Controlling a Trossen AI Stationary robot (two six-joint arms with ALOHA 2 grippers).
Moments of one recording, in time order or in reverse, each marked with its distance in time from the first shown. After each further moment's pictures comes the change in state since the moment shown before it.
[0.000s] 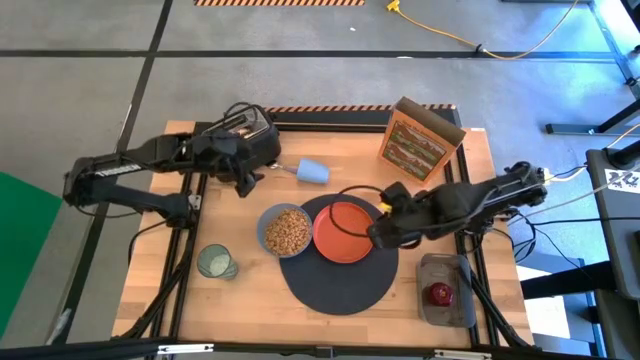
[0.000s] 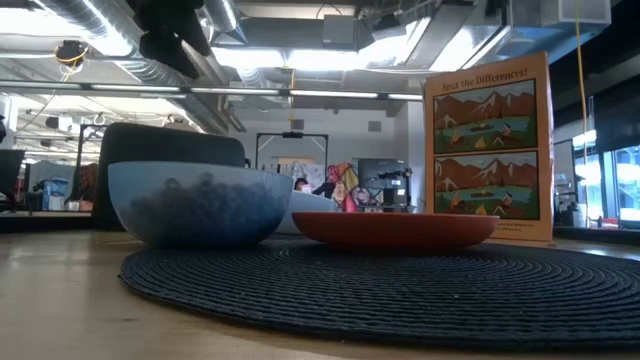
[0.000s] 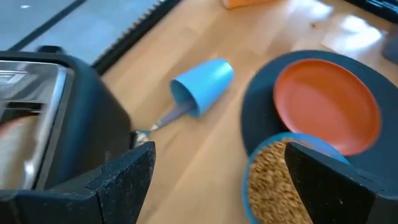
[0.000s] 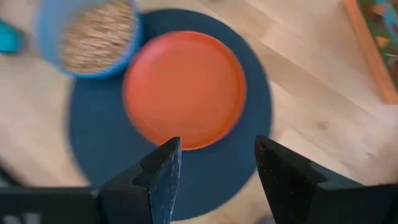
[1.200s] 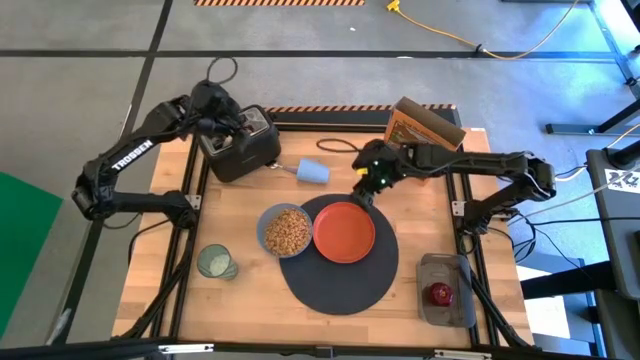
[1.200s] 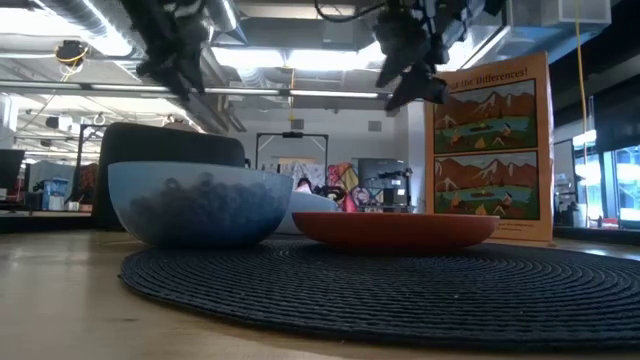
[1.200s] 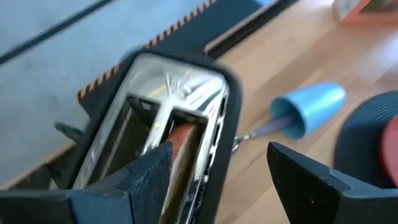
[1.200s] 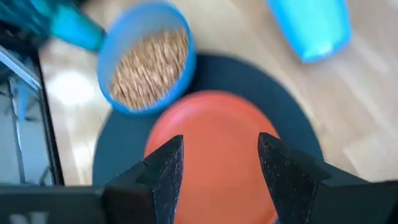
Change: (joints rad) left arm 0.554 0.122 0.121 -0.066 0.155 0.226; right arm -0.559 -0.146 -0.536 0.860 -0.572 -0.841
